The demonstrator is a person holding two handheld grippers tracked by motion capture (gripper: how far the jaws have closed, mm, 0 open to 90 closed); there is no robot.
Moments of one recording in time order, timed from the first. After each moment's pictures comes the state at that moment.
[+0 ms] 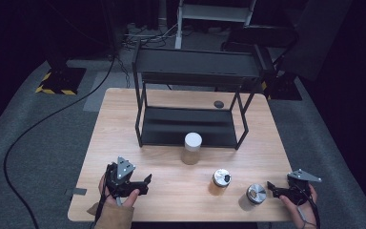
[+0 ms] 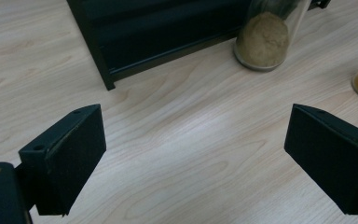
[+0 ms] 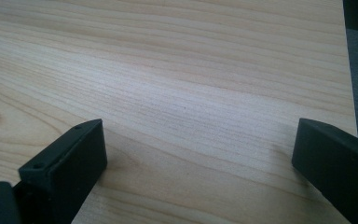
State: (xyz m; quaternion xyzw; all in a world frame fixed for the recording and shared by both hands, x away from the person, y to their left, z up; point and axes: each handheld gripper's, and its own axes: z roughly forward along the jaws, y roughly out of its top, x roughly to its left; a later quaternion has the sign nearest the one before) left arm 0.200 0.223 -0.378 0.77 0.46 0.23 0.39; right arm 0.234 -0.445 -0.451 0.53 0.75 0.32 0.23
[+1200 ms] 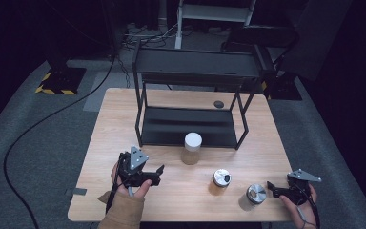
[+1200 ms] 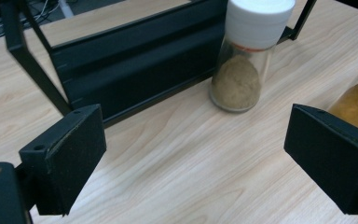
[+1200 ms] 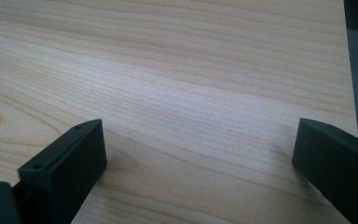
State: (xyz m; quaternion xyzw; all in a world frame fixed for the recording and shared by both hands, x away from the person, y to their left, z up) left arm 0.221 0.198 -0.359 0.77 0.42 0.23 0.41; right arm 0.234 -0.445 -0.451 0.53 0.75 0.32 0.23
